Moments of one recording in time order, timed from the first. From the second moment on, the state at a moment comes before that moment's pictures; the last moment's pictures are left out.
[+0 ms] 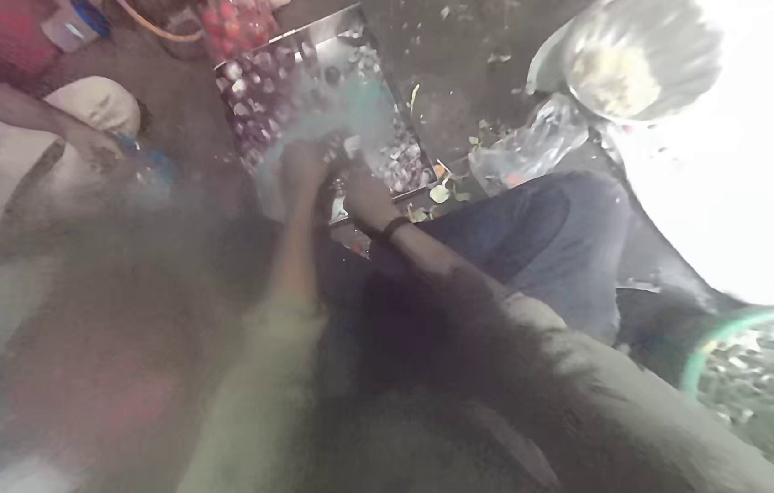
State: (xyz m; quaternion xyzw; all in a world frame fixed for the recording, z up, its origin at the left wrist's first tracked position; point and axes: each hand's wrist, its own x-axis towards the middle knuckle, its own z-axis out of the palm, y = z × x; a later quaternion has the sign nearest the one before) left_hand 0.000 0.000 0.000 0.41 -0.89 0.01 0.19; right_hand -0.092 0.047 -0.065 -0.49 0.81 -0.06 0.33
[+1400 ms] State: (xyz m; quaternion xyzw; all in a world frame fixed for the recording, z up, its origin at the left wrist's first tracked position) left_hand -0.013 -0.065 -0.044 0.56 -0.81 -0.19 -0.01; right_hand -0.090 0.073 -0.073 -0.54 0.78 -0.06 0.32
